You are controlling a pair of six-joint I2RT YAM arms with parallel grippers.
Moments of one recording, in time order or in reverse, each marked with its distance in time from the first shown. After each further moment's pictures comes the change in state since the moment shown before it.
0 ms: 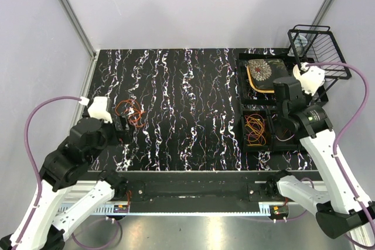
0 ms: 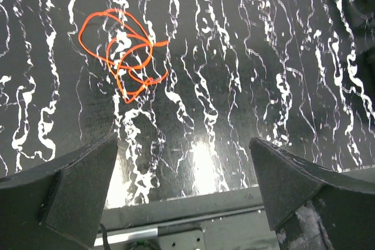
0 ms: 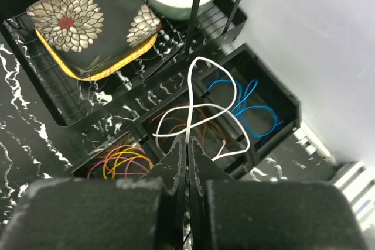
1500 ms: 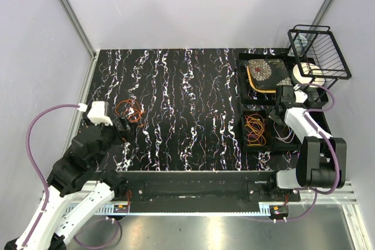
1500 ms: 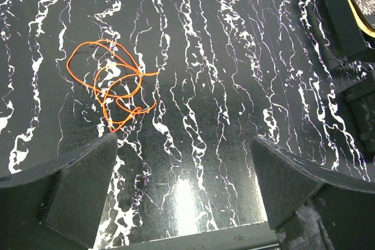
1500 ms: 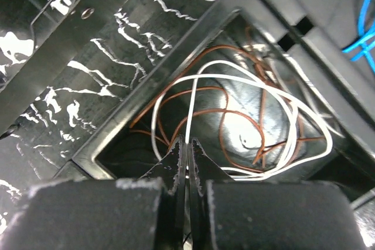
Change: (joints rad) left arm 0.000 -0.140 -0.200 0.229 -0.030 -0.019; right arm -0.428 0.414 -0.431 0.517 -0.554 0.094
